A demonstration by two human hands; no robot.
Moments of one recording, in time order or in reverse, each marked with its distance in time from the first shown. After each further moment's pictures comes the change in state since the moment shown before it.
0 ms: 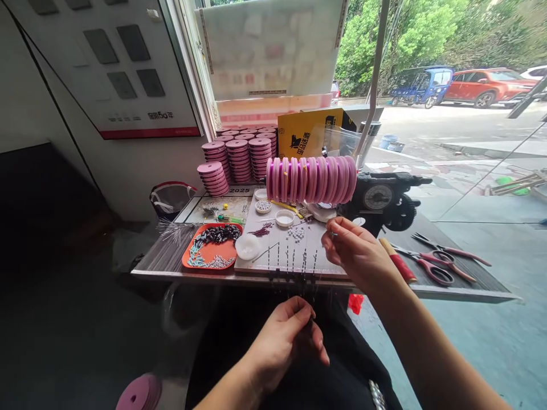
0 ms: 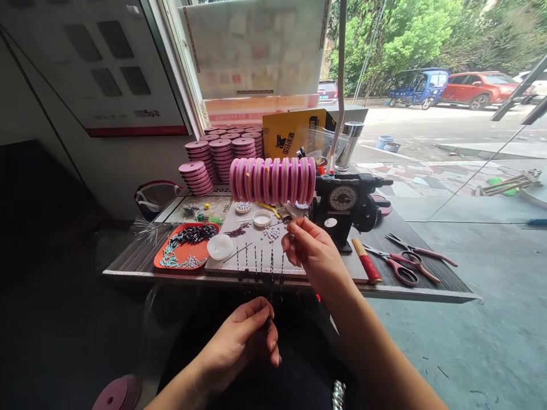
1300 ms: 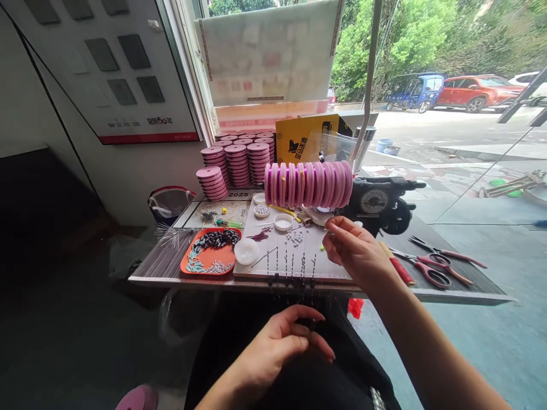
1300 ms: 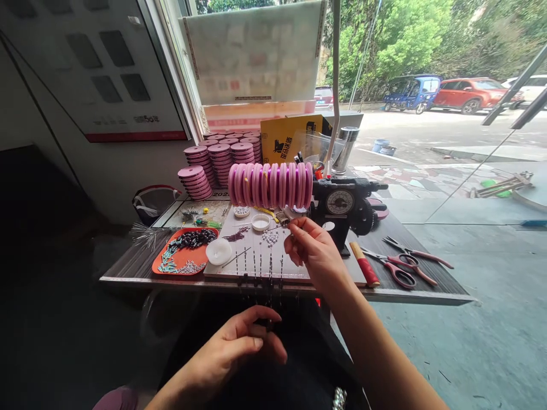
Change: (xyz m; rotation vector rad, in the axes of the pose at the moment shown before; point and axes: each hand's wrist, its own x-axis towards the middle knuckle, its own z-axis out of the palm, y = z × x) left_hand -0.013 0.015 -0.010 0.177 -0.175 0.087; right_hand 0.006 -0.003 -0.005 -0.070 0.017 -0.029
